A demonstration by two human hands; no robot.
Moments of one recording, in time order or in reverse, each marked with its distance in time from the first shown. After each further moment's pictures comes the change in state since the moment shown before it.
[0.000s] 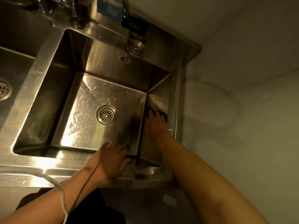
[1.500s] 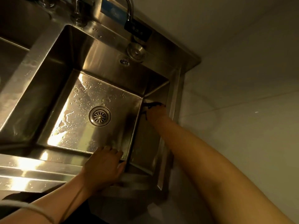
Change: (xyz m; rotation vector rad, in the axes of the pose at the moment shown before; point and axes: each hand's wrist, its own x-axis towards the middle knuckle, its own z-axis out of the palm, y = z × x) left_hand 0.022 0.017 0.013 -0.010 0.021 -0.169; right_hand 0.056 0.026 -0.057 -0.494 -0.161 -0.037
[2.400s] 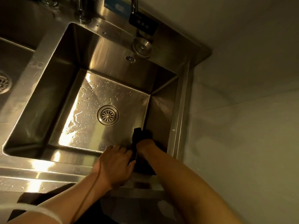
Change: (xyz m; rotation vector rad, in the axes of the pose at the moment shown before) left_hand 0.006 0.000 0.008 0.048 -0.025 -0.033; right_hand -0.010 -0.126 0.092 0.264 -0.314 -0.278
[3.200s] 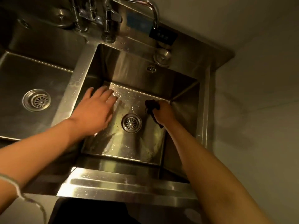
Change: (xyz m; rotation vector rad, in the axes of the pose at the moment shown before) left_hand 0.033 -0.179 -0.152 0.322 0.197 -0.037; right_hand 0.011 0.021 -0.136 1.068 0.818 0.038
